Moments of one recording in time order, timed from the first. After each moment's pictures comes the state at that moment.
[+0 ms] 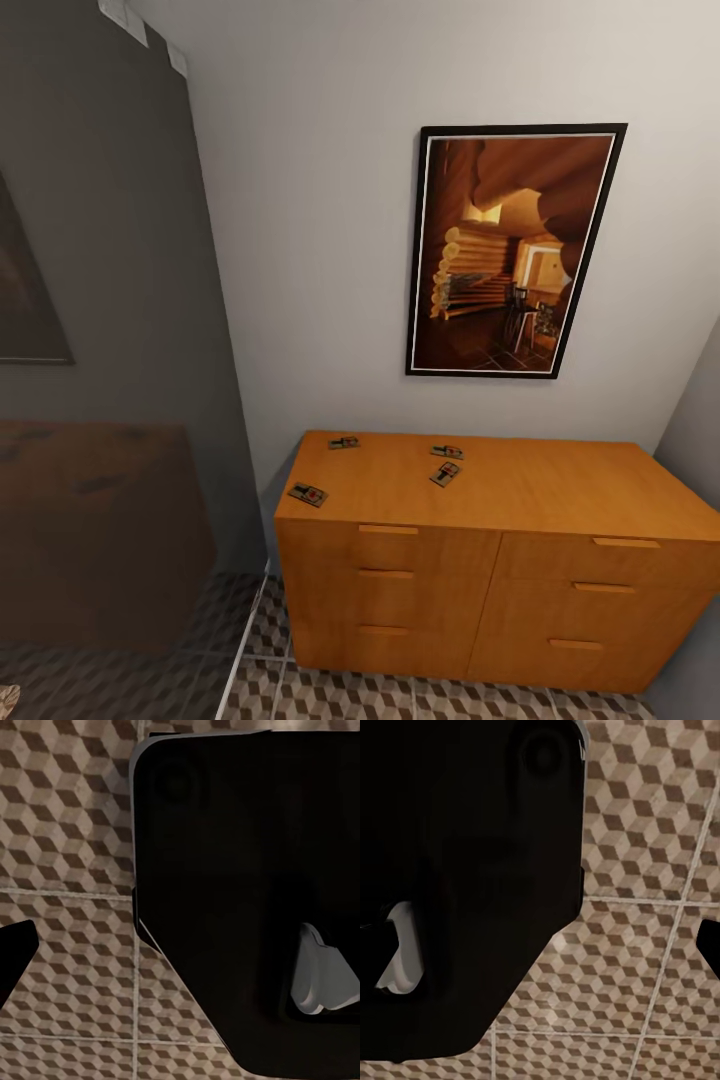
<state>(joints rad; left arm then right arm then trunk) 0.00 0.00 0.00 -0.03 0.01 -0.05 0.00 0.00 0.00 0.00 0.00 0.00 -0.05 -0.01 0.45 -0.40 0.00</state>
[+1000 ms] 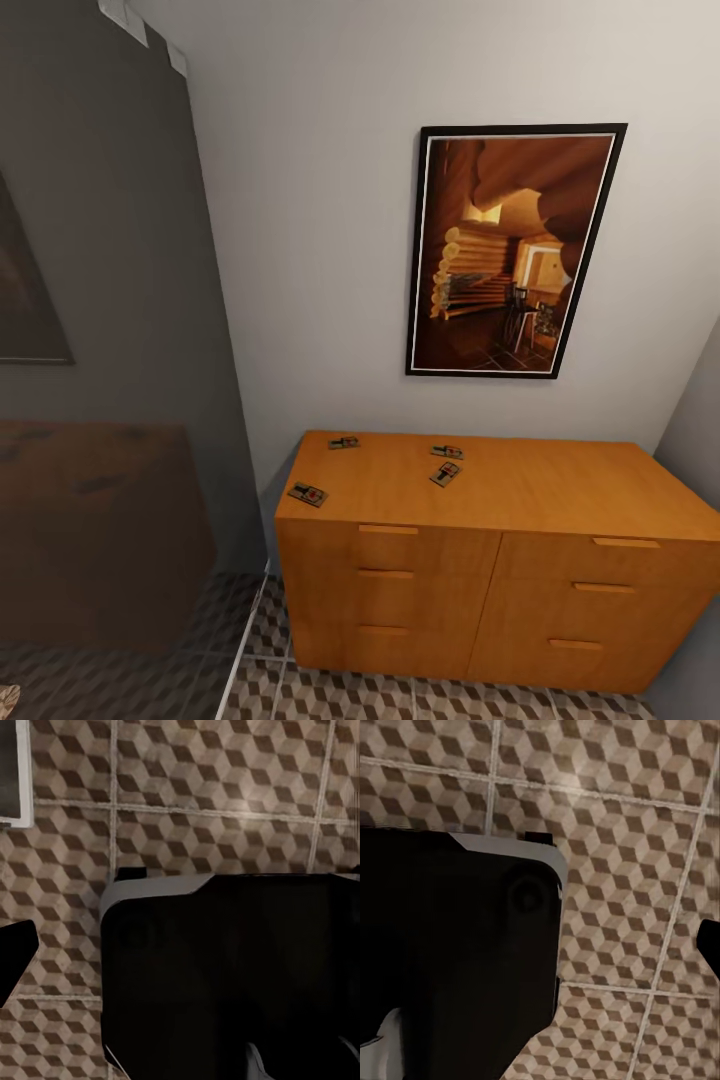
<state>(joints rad) 0.00 -0.05 0.00 -0.48 0.00 0.21 0.00 -0.01 -0.01 0.00 -0.35 0.08 0.16 -0.01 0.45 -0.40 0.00</state>
